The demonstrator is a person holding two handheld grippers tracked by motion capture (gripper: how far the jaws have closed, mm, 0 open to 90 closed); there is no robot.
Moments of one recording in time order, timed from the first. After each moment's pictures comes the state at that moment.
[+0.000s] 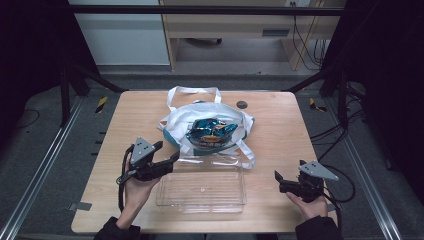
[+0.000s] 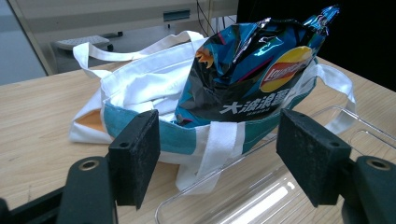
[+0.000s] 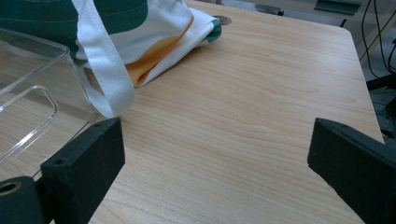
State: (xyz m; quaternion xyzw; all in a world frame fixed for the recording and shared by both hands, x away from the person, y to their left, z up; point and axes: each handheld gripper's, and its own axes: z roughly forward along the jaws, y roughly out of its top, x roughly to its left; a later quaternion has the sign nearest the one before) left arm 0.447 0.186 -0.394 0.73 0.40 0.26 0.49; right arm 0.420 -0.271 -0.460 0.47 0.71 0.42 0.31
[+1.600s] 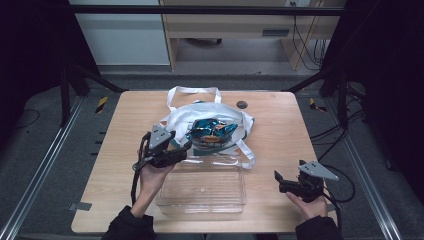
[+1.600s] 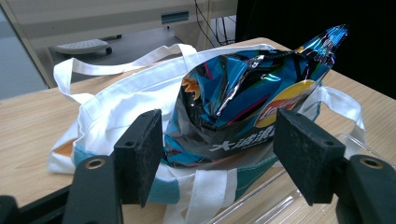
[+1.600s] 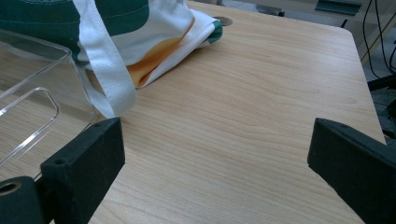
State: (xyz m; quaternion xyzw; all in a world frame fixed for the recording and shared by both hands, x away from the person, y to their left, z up) left arm 0.478 0.151 -0.383 0.73 0.40 0.26 0.49; right arm 0.420 -0.270 -0.459 0.47 0.71 0.42 0.31
